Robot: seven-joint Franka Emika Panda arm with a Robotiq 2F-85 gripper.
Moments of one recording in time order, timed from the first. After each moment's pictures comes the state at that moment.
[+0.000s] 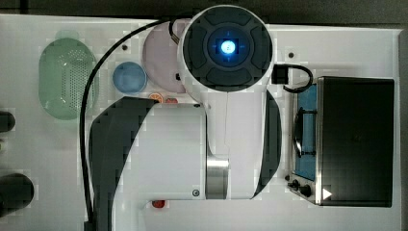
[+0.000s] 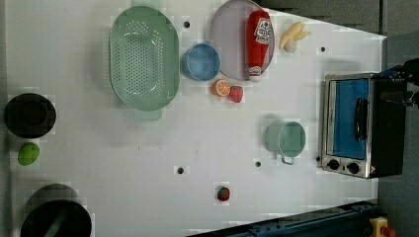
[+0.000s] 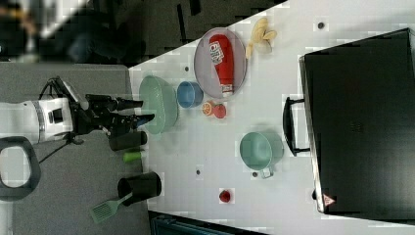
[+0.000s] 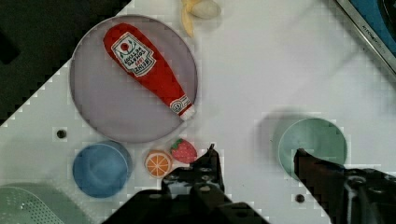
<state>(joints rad) 0.00 -0.03 0.01 -1.80 -0.01 0.25 -0.02</state>
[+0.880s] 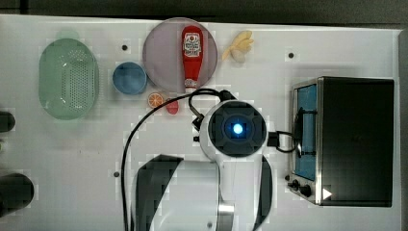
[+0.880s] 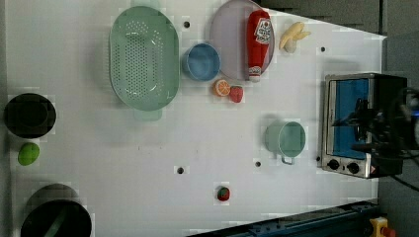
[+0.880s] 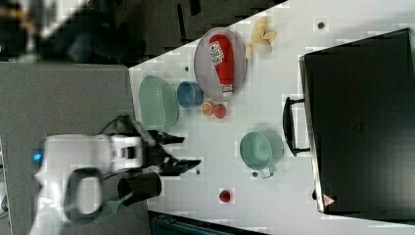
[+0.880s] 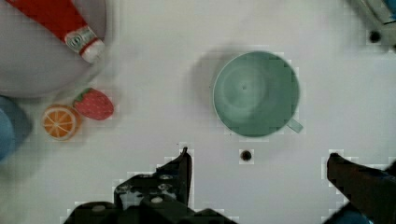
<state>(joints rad) -0.11 -0.18 0.06 -2.27 0.01 0.41 -0.08</state>
